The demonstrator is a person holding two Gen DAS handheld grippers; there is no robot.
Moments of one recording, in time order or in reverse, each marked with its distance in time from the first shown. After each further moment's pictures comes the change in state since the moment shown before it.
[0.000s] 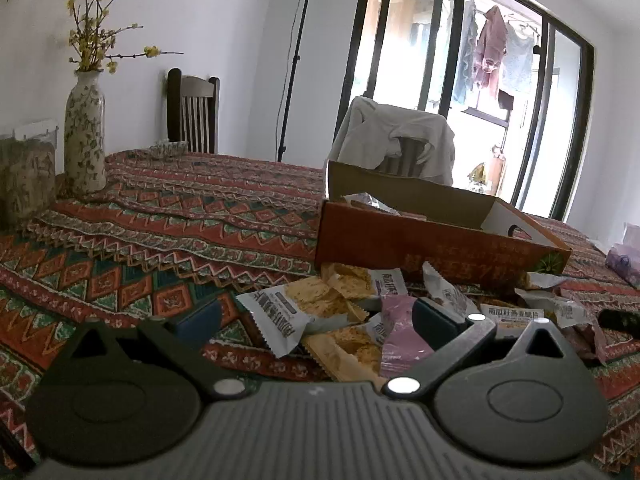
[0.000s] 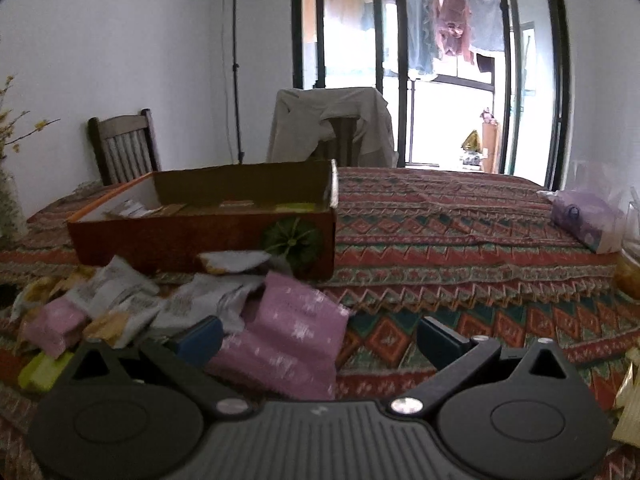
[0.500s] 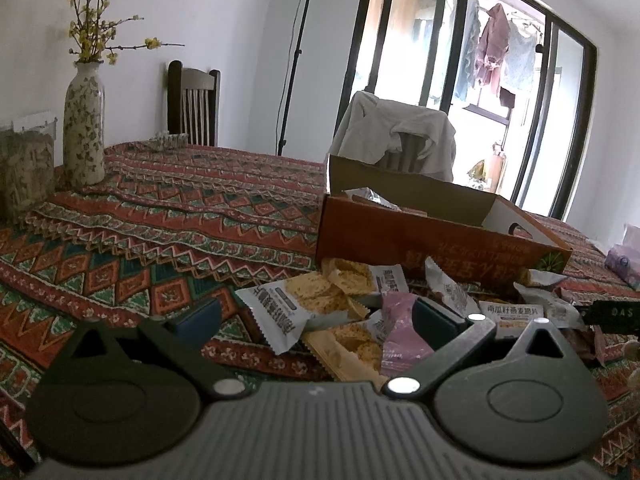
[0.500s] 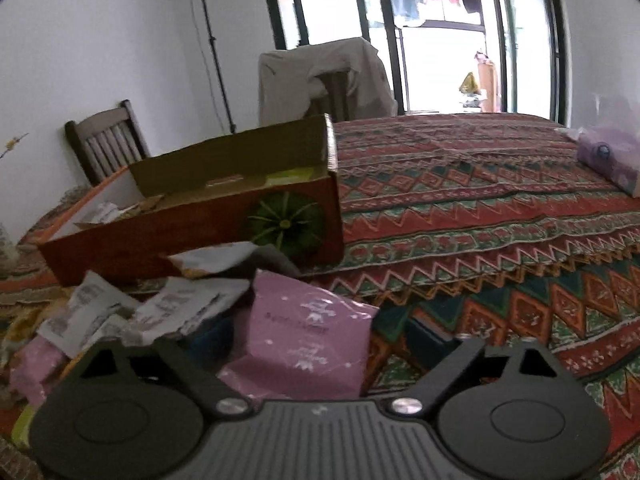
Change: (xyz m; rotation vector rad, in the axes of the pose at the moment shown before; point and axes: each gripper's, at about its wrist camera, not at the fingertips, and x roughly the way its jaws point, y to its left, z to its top) left arm 0.004 0.002 0.000 -0.013 0.020 -0.004; right arm 0.052 -0.003 0.003 0.112 0.119 0.087
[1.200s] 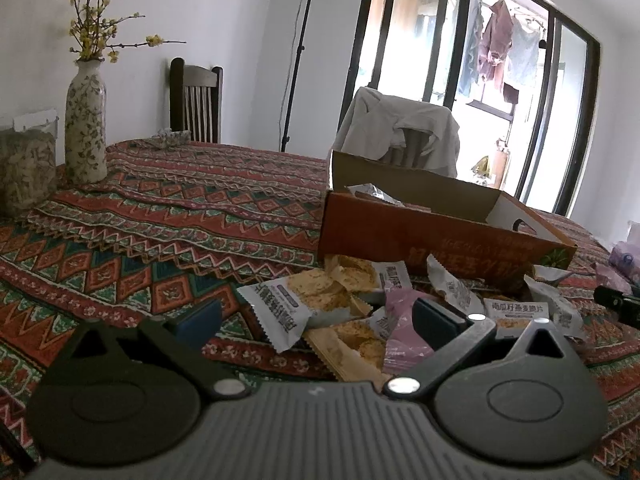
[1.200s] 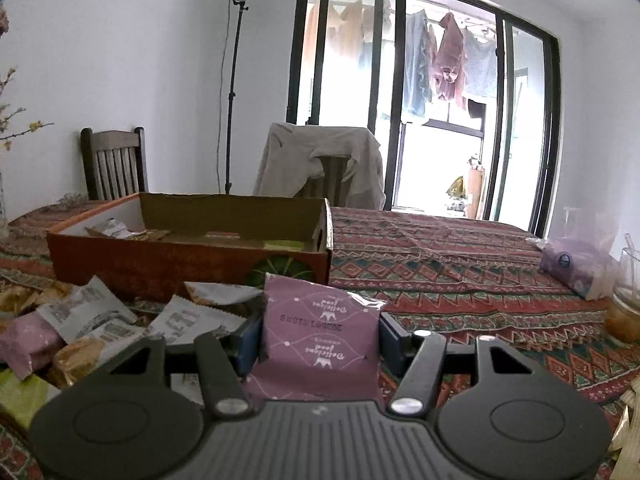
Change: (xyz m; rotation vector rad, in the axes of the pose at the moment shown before) left arm 0.001 -0.002 0.000 0.004 0.010 0.015; right arm -0.043 0.025 -0.016 -0.200 -0.256 -0.127
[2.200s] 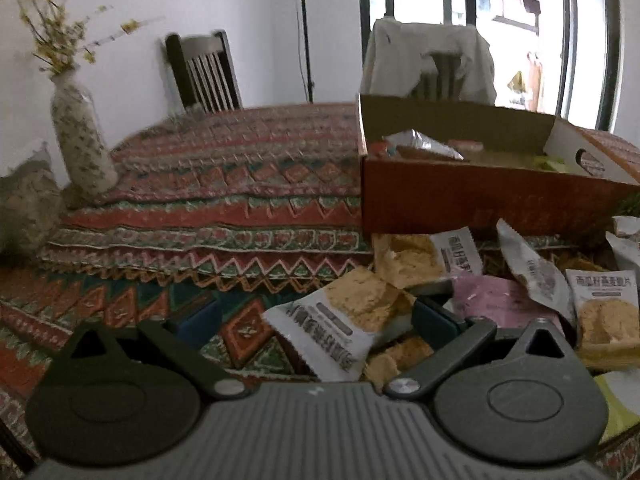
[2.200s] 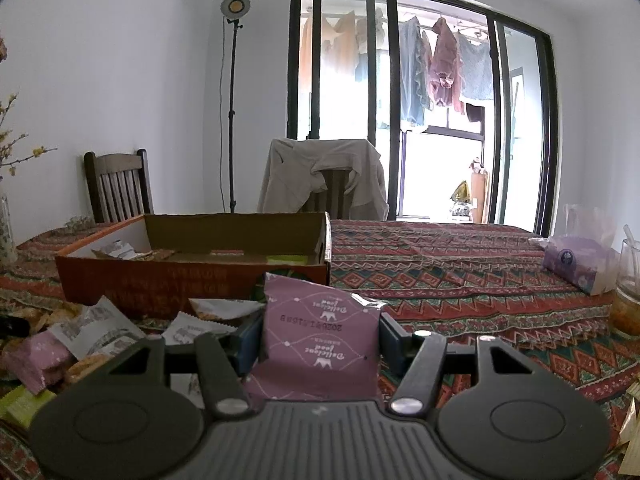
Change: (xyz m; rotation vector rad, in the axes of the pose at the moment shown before) left arm 0.064 -0.006 0.031 0.166 0.214 0.154; right arm -0.008 -0.011 -0.003 0.054 -0.043 0.027
